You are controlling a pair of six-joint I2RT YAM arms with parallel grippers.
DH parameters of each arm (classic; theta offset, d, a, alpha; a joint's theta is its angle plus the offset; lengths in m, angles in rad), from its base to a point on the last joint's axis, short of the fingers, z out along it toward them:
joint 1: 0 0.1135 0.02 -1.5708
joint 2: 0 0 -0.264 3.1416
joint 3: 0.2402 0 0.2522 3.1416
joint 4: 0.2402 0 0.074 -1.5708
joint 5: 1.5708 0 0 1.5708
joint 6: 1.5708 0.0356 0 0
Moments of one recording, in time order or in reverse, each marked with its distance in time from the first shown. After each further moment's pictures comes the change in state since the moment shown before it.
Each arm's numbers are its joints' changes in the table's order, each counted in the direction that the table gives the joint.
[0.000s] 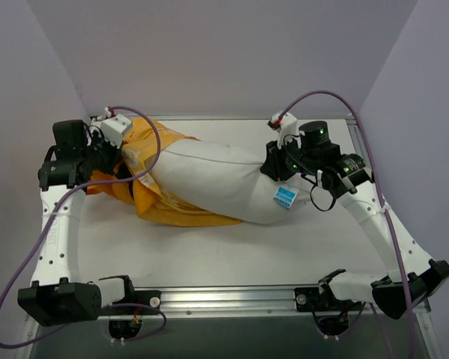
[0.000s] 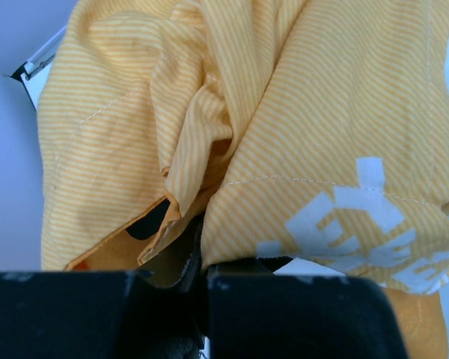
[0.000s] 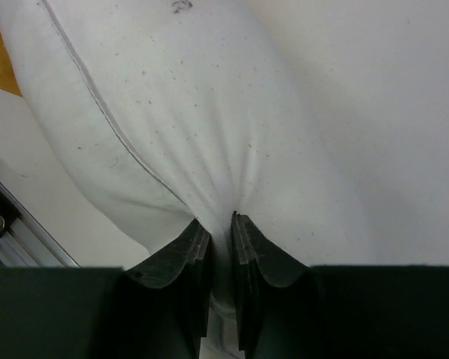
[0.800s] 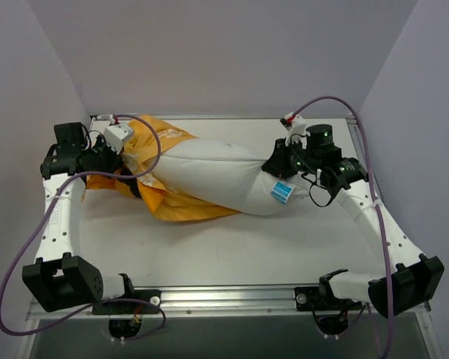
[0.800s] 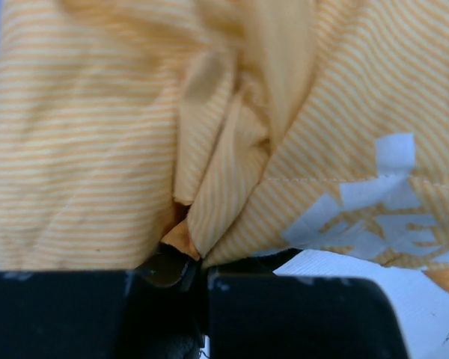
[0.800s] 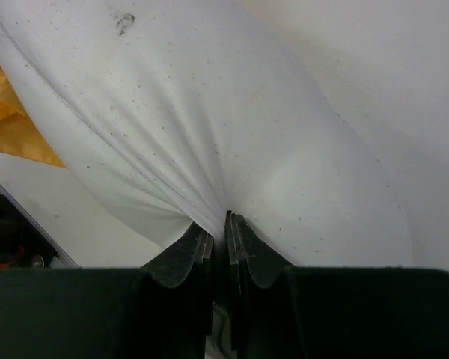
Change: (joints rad) left arm 0.061 0.117 -0.023 0.000 0.090 0.177; right arm -0.133 0.029 -0.147 -0.191 -0.121 0.144
